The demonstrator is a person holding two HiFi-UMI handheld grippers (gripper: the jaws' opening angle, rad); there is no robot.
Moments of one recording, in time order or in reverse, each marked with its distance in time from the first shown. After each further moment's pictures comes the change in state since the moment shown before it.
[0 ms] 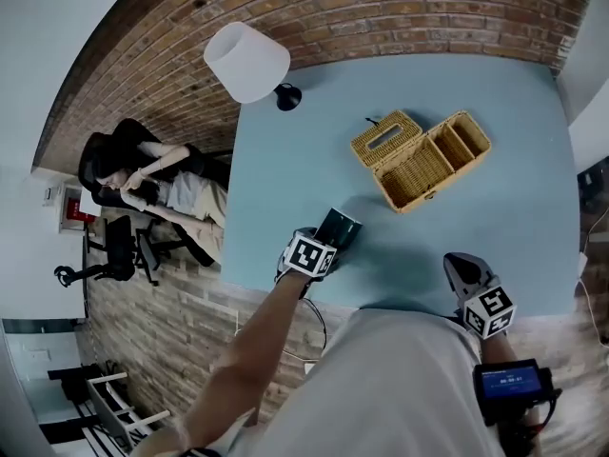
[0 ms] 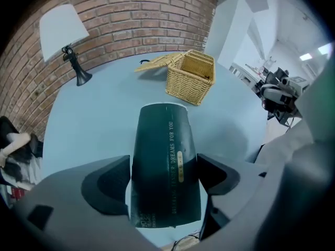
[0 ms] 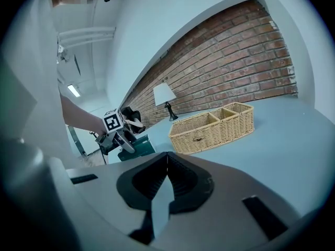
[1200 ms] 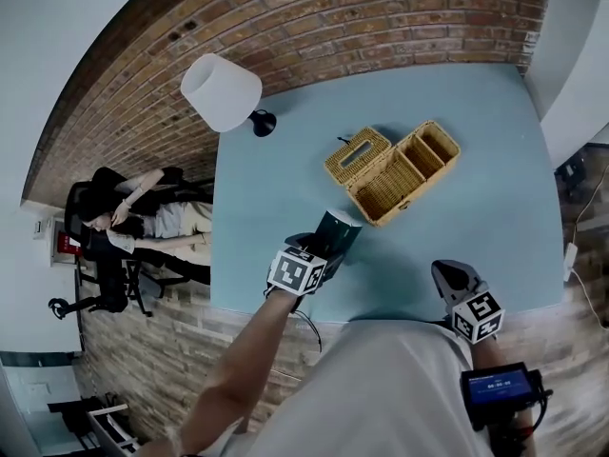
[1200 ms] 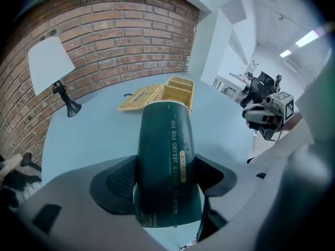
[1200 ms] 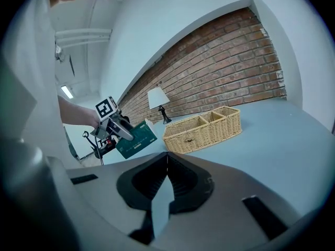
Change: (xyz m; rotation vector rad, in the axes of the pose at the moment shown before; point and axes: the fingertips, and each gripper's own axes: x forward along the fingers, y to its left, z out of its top) left arm -0.036 -0.038 0.075 0.102 -0.171 -0.059; right arm -0.011 -0.017 -0.003 0.022 -0.039 -0.074
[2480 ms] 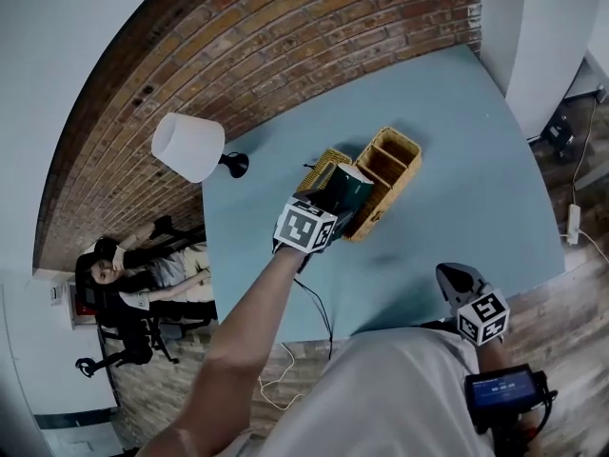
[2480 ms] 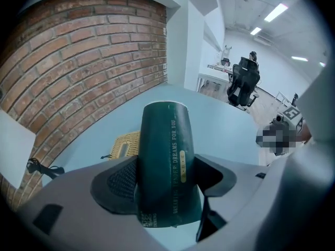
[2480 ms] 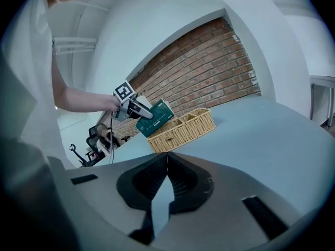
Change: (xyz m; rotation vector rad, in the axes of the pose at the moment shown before) left arm 0.036 -0.035 0.182 0.309 -0.041 -0.039; right arm -0.052 -0.035 -0.012 0.126 -0.081 -0.134
